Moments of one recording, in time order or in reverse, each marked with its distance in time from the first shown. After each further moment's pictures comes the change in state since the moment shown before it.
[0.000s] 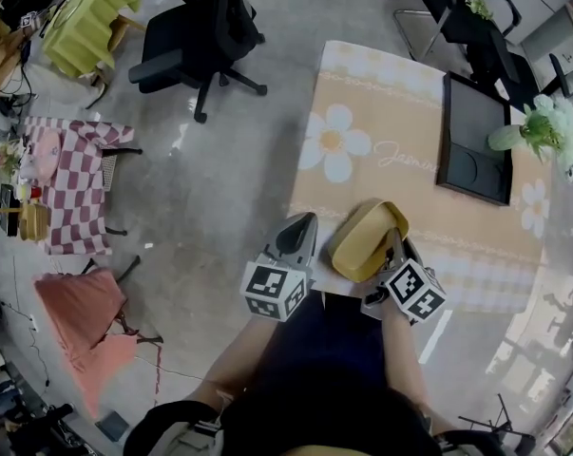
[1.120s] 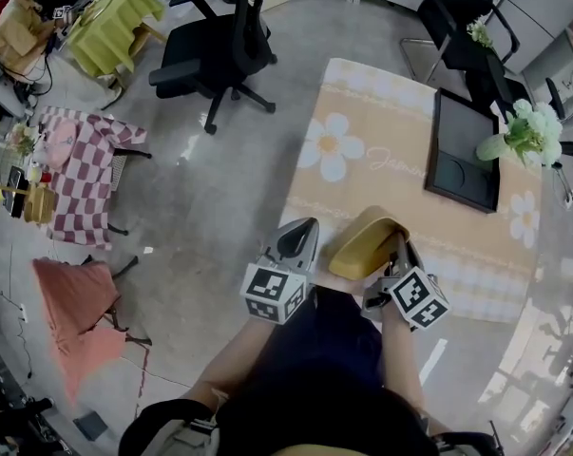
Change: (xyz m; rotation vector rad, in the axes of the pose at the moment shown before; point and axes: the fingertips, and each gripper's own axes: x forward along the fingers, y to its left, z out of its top) left arm -0.028 -0.041 0.011 0.059 -0.070 0.016; right arm -0.045 0.011 0.034 0.003 -0.115 0.150
